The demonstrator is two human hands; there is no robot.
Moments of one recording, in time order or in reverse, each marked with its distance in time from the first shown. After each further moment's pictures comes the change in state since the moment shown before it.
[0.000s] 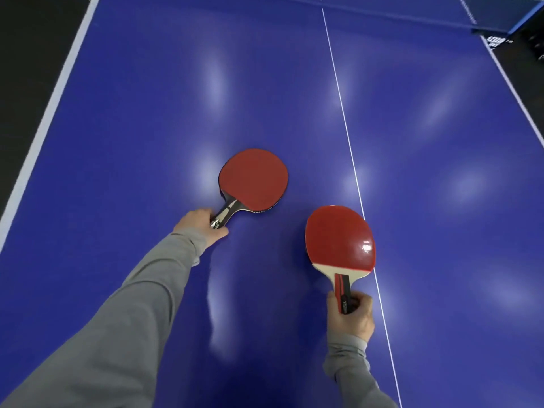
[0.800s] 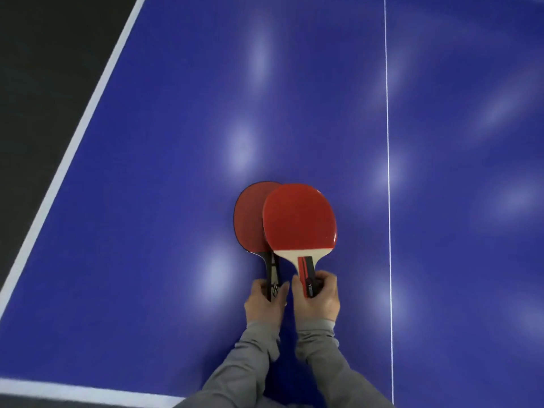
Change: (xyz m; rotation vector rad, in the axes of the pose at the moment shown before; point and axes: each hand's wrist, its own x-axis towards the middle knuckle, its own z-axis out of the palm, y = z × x) left_hand -0.248 0.017 0.179 -0.867 0.048 -0.455; right_hand -0.093 0.023 -0.023 0.001 -0.367 -0.226
